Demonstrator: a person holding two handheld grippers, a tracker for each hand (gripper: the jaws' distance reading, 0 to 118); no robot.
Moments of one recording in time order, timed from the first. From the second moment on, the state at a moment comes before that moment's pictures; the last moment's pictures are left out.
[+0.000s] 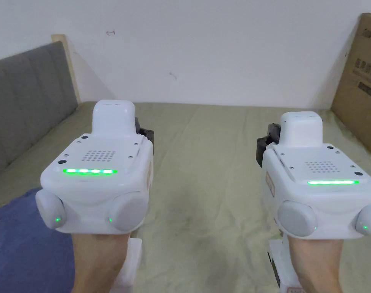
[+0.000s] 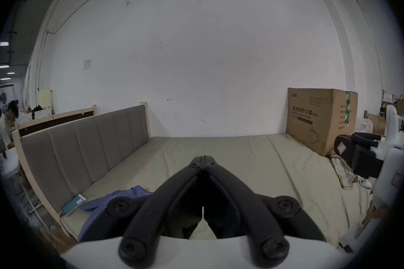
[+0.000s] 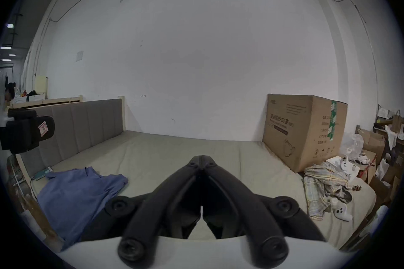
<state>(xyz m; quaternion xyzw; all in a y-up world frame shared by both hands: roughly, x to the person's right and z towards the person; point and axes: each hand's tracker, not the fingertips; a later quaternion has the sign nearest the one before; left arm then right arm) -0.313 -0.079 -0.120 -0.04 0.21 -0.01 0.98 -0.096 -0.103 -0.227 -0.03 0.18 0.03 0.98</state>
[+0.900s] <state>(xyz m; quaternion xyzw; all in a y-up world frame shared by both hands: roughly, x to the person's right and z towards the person) -0.458 -0.136 -0.053 -0.18 0.38 0.03 0.91 -0.264 -0.144 -0.210 -0.11 0.39 0.05 0.91</state>
